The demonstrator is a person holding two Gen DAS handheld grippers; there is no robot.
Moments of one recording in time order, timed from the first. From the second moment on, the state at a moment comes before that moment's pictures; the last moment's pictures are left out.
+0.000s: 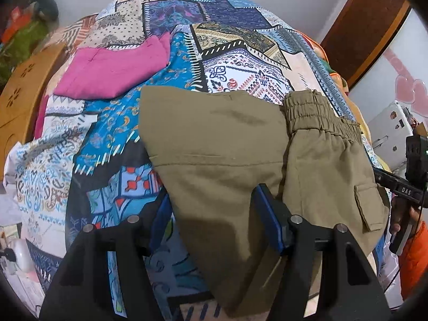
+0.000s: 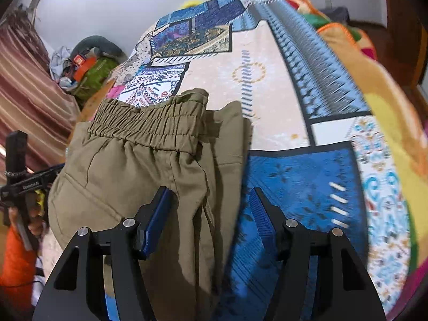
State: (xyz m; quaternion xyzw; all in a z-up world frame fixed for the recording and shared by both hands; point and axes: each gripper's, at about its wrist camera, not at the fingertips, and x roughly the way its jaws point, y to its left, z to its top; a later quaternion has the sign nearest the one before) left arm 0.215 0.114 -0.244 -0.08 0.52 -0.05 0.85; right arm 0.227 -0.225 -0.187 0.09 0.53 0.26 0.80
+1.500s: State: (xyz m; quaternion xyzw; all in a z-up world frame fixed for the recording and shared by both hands) left arm 0.272 0.222 -0.119 0.00 0.37 0.11 0.92; right arm 0.304 -0.057 -0.062 -0.04 0.35 0.34 0.87
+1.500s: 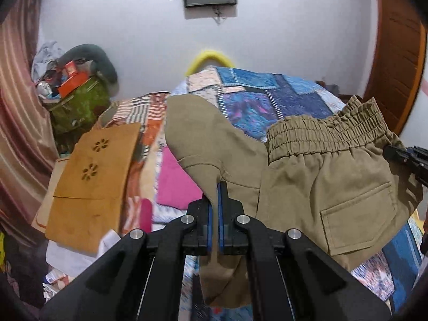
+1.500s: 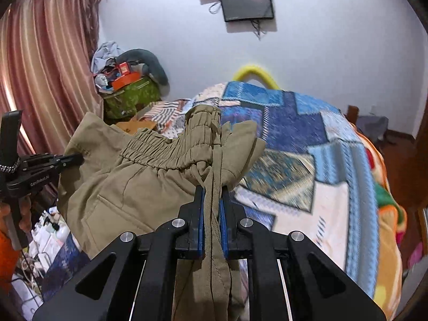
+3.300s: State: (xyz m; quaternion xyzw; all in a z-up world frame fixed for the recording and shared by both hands) left arm 0.257 0.305 -0.129 -0.03 0.39 0.18 0.90; right arm 0.315 0.024 -0.053 -0.12 0.34 0.32 0.88
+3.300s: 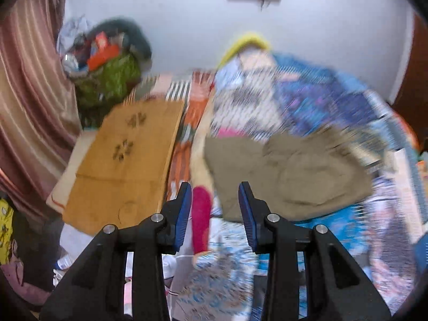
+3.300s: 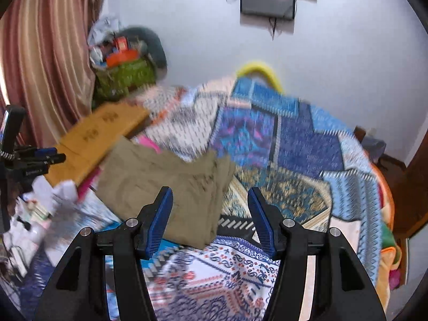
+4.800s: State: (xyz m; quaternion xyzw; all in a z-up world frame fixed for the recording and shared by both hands) left arm -0.010 0.109 0.009 -0.02 0.09 0.14 0.99; right arm 0.062 -0.074 0.069 0.00 0.10 0.34 0.93
